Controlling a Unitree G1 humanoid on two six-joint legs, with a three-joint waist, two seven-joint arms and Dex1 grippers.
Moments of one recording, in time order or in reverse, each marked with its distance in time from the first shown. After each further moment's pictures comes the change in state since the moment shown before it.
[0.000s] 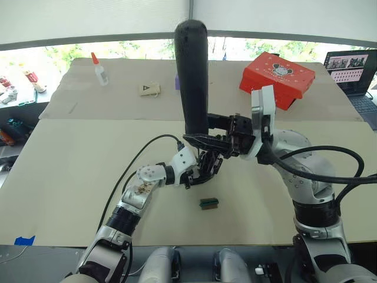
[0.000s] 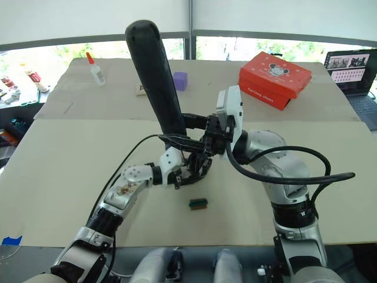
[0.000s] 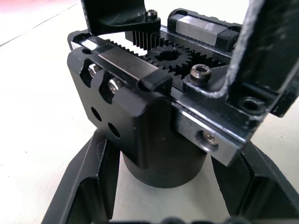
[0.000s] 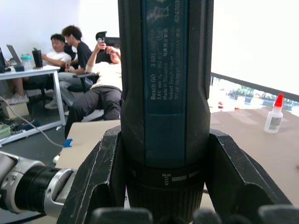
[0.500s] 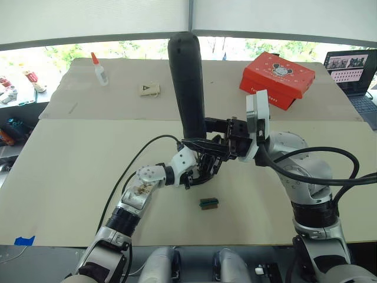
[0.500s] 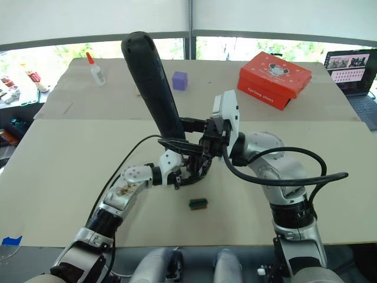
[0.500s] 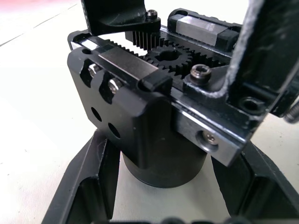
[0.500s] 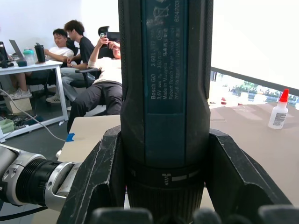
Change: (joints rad) left arm 0.009 0.001 0.001 -0.013 0.000 0.005 0.003; right arm 0.002 0.001 0.001 0.001 -0.006 -0.003 0.016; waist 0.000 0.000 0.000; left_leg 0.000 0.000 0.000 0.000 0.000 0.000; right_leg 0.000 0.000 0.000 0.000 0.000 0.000
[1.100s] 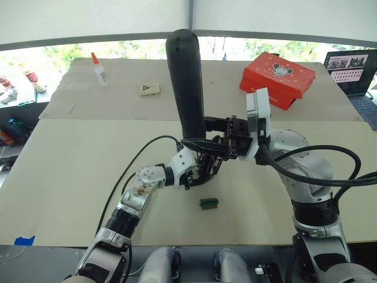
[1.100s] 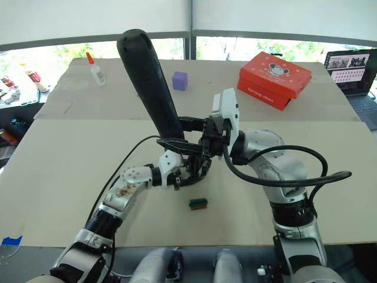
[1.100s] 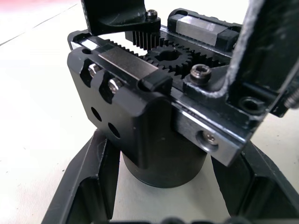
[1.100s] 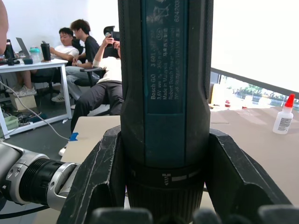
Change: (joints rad) left arm 0.010 0.000 0.003 -0.010 -0.002 0.001 0.000; right arm -0.016 -0.001 0.000 0.007 -0.005 -0.001 0.018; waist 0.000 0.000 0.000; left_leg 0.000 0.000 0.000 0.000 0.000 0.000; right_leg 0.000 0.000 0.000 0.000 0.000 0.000
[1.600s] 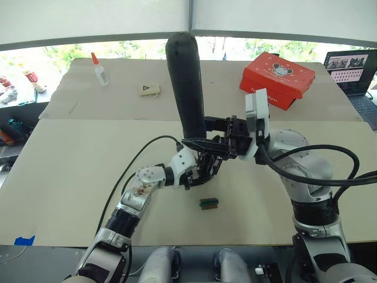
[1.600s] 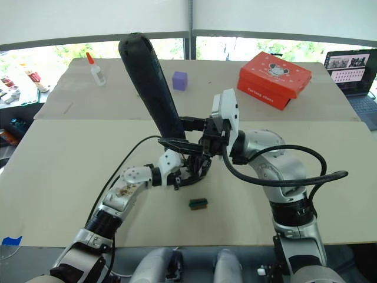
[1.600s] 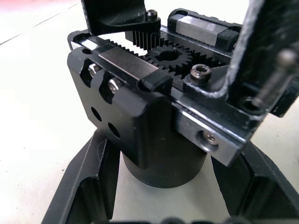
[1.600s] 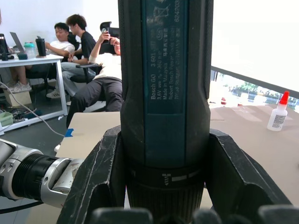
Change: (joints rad) left arm 0.000 0.000 0.001 -0.002 -0.002 0.006 0.000; right arm 0.000 0.000 0.000 0.010 -0.025 -0.011 0.001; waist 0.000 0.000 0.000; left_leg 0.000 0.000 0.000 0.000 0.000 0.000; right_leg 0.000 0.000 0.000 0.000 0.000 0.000
